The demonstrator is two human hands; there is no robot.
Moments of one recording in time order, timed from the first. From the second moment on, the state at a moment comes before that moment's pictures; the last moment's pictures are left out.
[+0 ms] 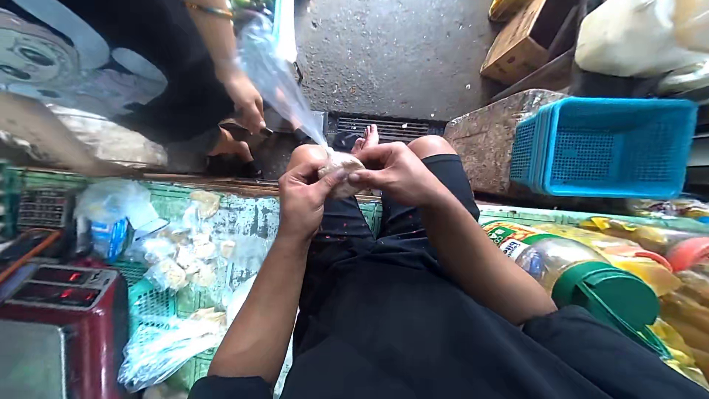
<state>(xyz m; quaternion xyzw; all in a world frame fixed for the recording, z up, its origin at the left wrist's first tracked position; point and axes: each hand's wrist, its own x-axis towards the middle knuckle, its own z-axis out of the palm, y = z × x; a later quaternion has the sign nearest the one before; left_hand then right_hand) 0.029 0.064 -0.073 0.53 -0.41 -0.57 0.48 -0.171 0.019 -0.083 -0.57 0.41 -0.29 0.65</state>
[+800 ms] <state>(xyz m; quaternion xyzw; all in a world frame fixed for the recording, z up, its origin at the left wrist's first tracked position) 0.275 0.268 -0.049 0.78 -0.10 -0.35 0.51 -0.171 0.008 -0.173 -0.38 0.50 -0.25 0.74</state>
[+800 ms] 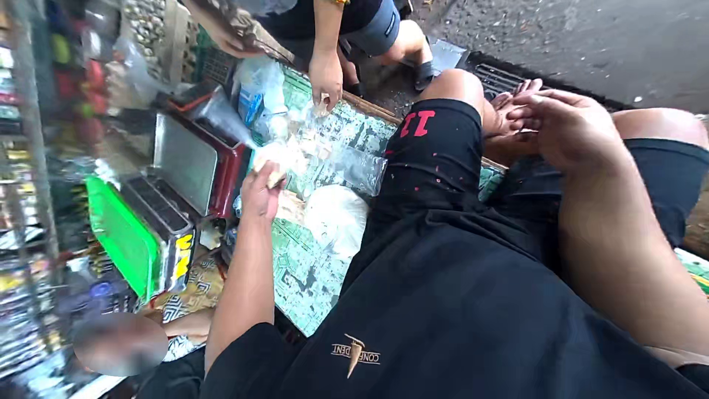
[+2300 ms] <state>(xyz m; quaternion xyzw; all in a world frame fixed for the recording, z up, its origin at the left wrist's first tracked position) 0.027 0.028 -0.029 0.55 -0.57 -0.47 0.39 -0.151 0.023 -0.103 -0.15 0.20 -0.49 0.84</state>
